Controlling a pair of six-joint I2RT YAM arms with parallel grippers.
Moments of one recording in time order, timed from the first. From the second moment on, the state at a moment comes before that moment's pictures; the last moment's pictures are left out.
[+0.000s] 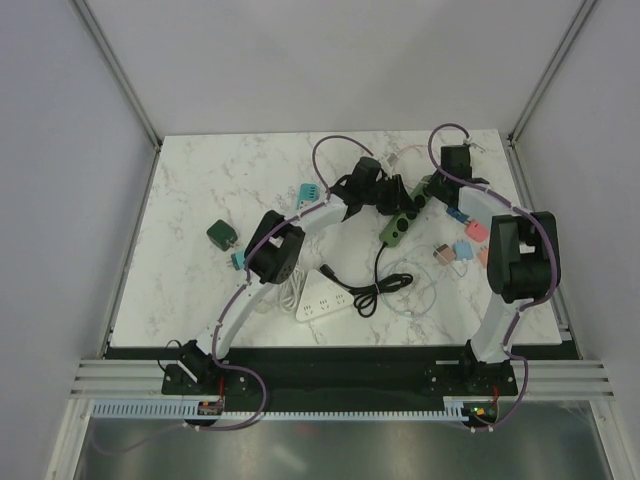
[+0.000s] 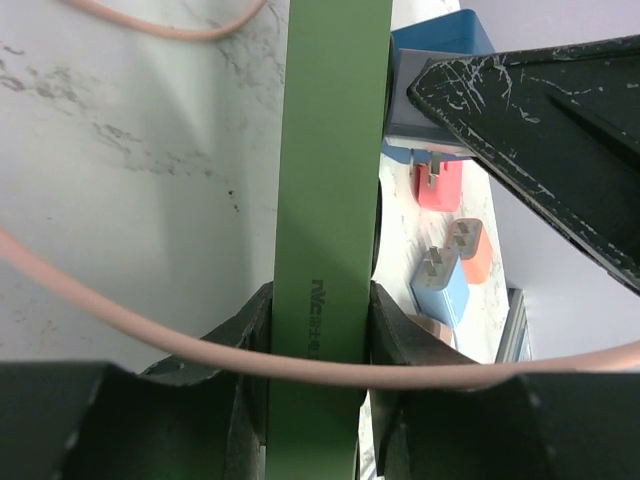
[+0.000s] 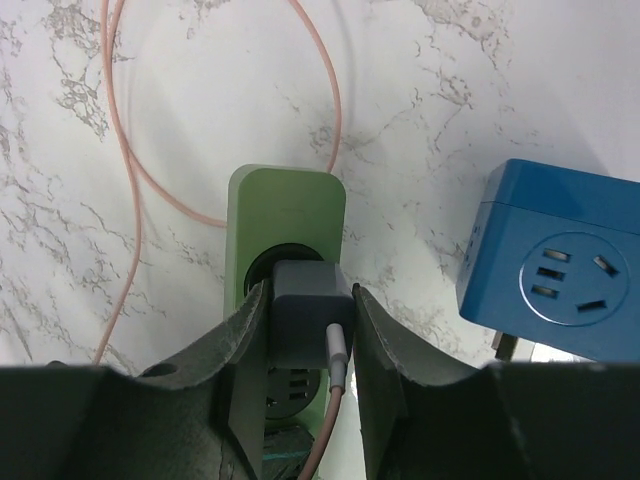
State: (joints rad) left arm -0.69 2.71 2.26 -0.02 0.53 -0.78; right arm 0.08 1.88 1.28 -0.13 0.23 0.64
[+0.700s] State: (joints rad) left arm -0.69 2.71 2.22 0.04 0.48 -0.80; right arm -0.10 1.82 1.19 -0.10 -0.23 0.70
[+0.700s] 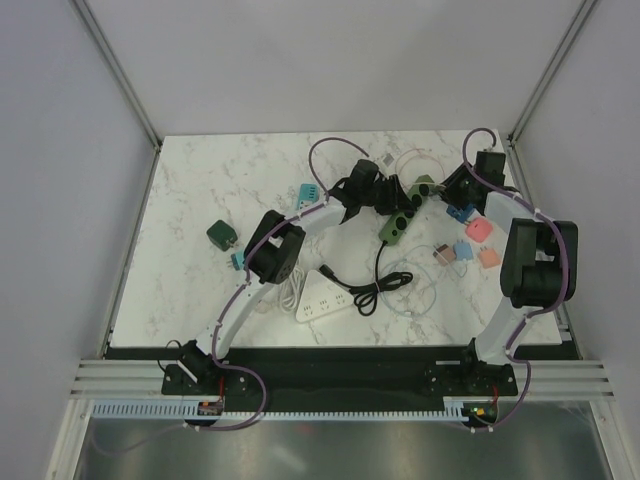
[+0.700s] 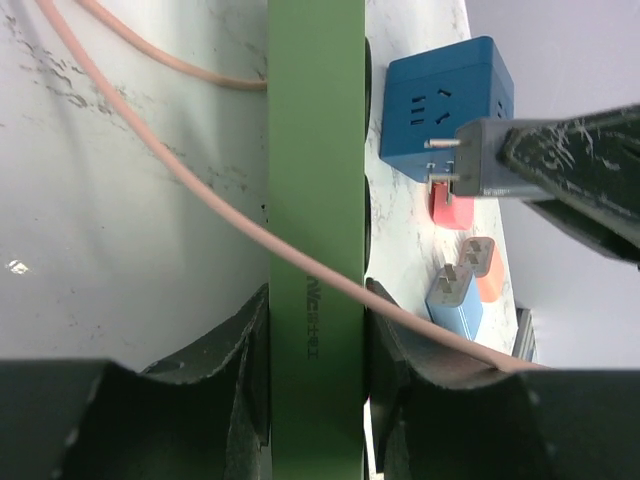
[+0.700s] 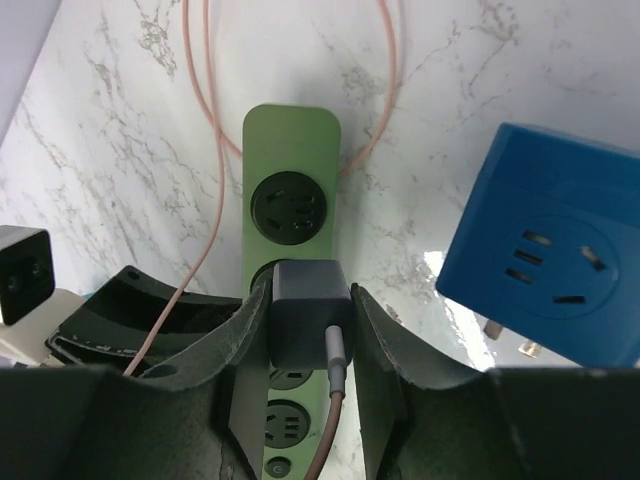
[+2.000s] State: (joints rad) left arm -0.57 2.52 1.70 0.63 0.74 -0.81; right arm -0.07 2.19 1.65 -0.25 0.30 0.54
